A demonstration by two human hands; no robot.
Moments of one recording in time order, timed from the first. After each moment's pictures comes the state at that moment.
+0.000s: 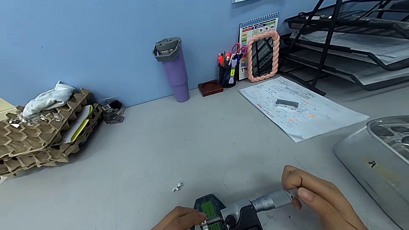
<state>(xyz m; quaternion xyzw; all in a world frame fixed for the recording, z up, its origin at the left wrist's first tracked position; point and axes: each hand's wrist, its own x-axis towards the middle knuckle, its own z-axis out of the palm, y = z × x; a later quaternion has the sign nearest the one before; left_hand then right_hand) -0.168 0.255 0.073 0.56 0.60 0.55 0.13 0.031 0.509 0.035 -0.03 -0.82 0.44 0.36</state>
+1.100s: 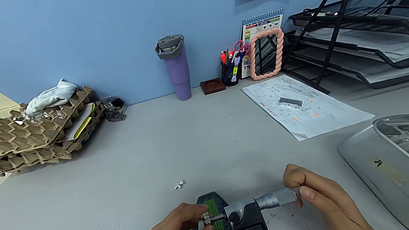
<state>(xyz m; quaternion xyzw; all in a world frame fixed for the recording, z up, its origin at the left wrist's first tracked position) -0.157 0.260 0.071 0.50 0.59 0.61 0.16 0.030 0.510 0.033 -0.02 -0.82 0.45 0.36</state>
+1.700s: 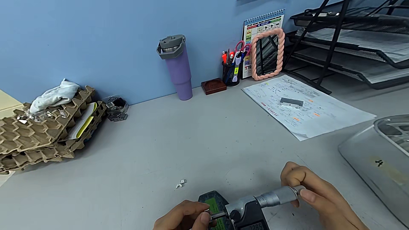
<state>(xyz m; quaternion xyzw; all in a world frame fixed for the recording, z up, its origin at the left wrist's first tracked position) -0.151 0.263 0.076 0.44 0.59 0.65 0.19 0.028 0.506 0.029 -0.03 -0.81 0.47 0.35</state>
